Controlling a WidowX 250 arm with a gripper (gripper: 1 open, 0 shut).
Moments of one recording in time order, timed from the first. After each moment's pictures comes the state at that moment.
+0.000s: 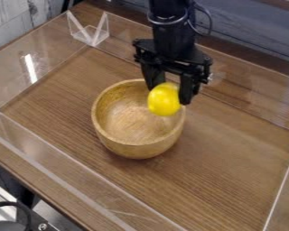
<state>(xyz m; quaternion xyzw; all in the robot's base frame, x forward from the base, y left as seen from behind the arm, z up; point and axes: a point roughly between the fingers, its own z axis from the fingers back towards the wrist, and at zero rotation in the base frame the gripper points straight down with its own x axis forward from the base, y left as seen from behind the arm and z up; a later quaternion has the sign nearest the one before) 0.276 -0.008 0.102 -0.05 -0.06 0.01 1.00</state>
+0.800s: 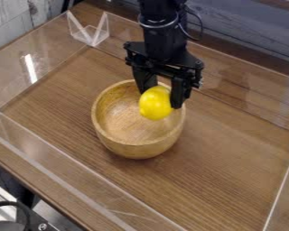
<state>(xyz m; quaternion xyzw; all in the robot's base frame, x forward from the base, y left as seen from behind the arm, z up) 0.266 -0.004 0.097 -0.04 -0.05 0.01 1.00</state>
